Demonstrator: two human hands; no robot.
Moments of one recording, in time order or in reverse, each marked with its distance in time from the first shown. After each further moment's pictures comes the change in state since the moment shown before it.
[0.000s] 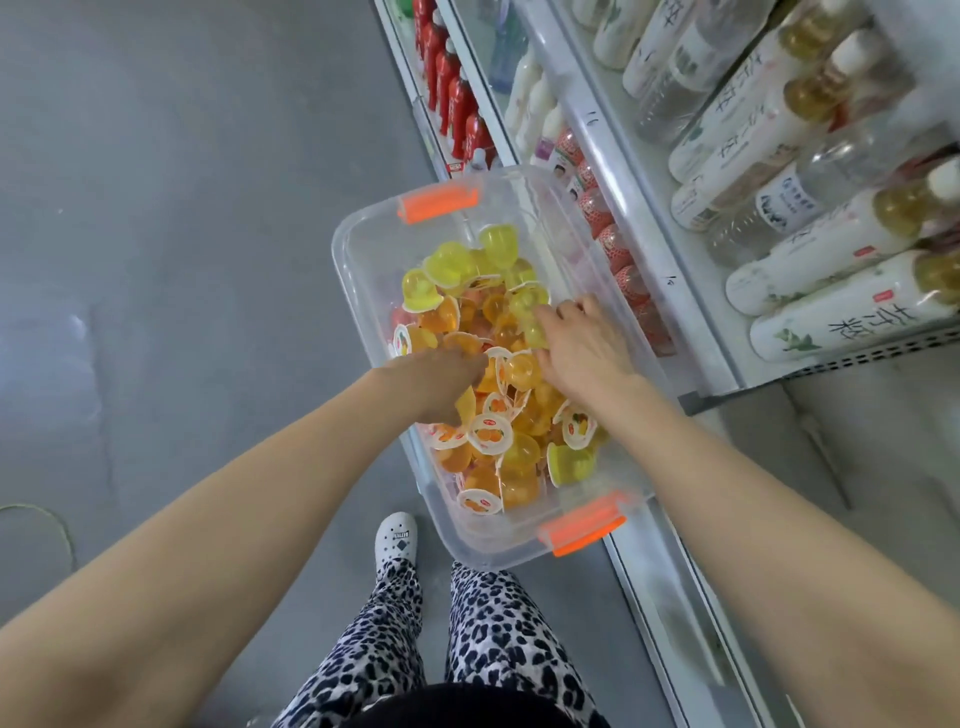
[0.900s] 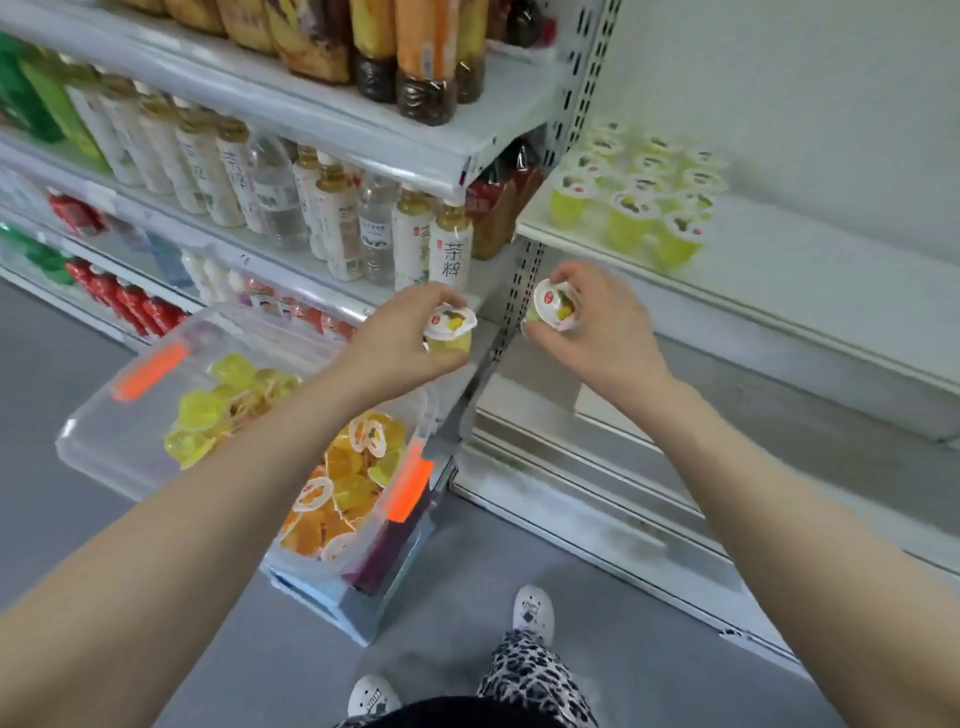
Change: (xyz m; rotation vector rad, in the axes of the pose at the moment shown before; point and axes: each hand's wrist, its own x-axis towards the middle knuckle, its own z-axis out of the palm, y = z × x) left_hand -0.066 0.219 -0.075 -0.236 0.505 0.697; right_hand -0.321 0.068 -0.103 0.383 0.756 0.694
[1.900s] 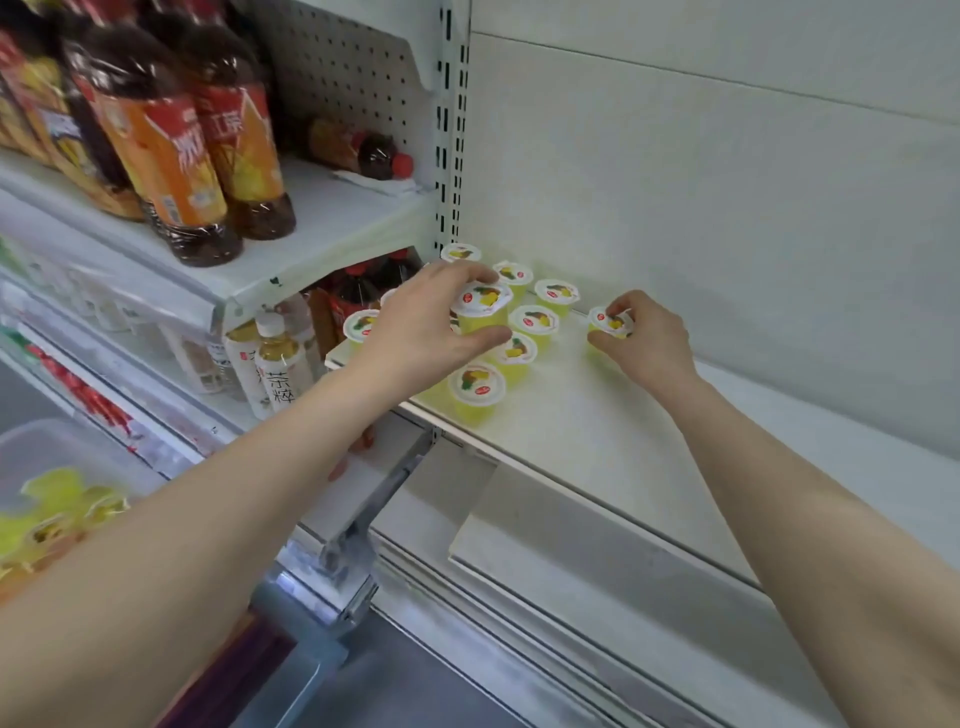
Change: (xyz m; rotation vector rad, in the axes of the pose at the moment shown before) left_hand 0.227 0.210 0.086 0.052 0.314 0.118; right_hand 0.151 0.307 -0.129 0.060 0.018 0.353
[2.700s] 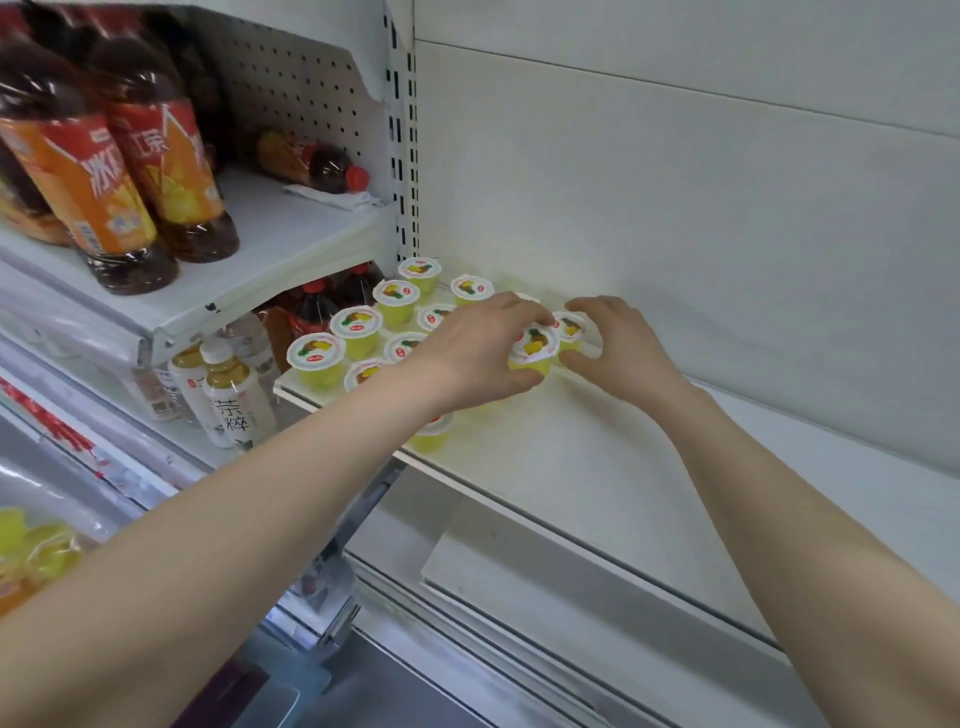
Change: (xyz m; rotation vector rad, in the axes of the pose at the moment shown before) left_hand 0.048 0.034 0.065 0.206 -0.283 0.196; right_hand 0.019 0.026 -0.011 -0.138 -0.133 -0.265
